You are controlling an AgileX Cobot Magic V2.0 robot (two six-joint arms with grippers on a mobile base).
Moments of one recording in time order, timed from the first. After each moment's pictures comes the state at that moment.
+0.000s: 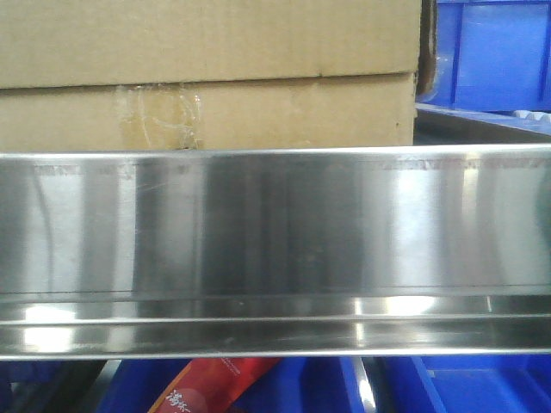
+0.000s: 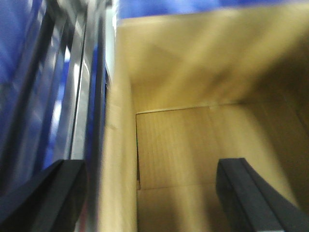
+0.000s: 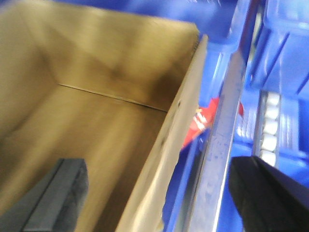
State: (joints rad) left arm -0.26 1.47 -1.87 0.22 1.22 -0.30; right arm 0.49 1.55 -2.00 0.02 1.22 0.11
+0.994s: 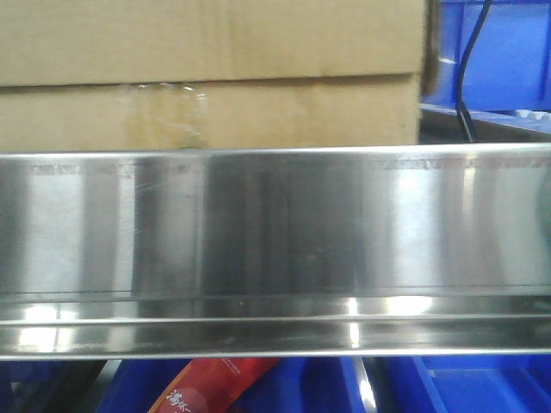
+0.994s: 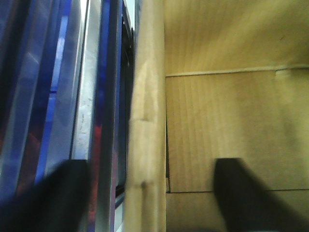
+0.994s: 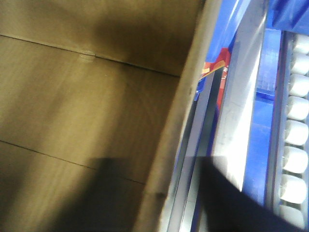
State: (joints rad) left arm -0.20 1.71 -1.88 0.21 1.23 -0.26; right arm 0.49 1.79 -2.01 0.00 1.23 0.16
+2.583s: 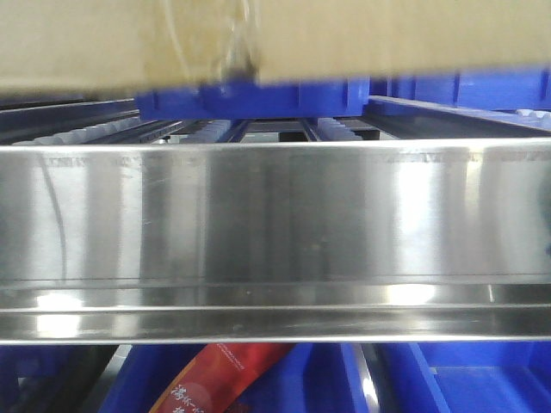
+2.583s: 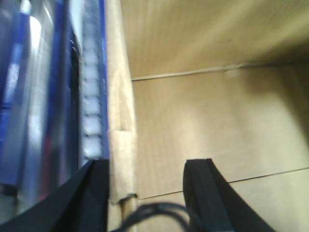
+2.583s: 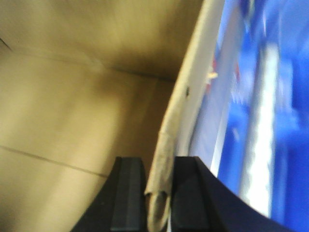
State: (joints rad) left arm -0.35 1.39 -1.75 0.12 1.24 -0.30; right arm 0.53 1.44 -1.82 -0.03 1.28 0.17
